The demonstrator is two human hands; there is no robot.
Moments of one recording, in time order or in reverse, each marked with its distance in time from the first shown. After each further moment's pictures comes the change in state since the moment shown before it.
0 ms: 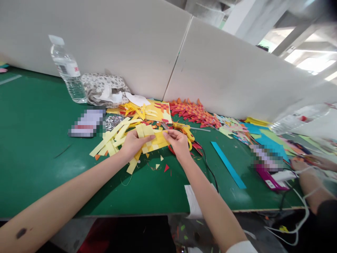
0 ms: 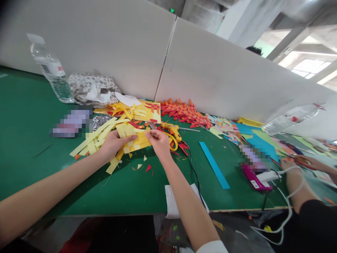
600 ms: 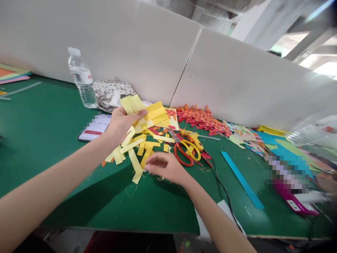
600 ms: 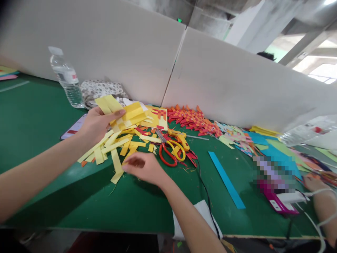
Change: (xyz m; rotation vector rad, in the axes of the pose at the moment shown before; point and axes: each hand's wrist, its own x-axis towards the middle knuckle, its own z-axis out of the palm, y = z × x) left_hand 0.024 0.084 -0.026 -0.101 0.181 0.273; right_hand -0.041 -0.030 0.027 -0.156 -0.676 0.058
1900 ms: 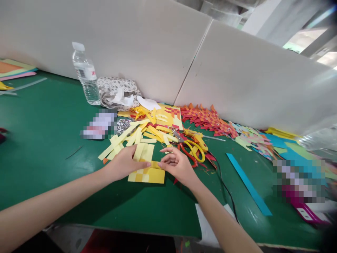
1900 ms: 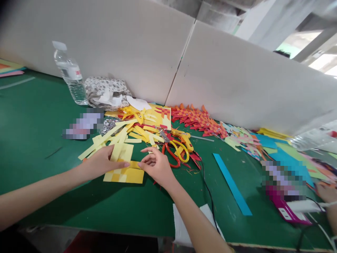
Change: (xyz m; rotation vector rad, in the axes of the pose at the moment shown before) left_hand -0.071 -0.026 -0.026 0.848 -0.330 -0.311; right_hand -0.005 0.021 -0.014 0.008 0.243 0.104
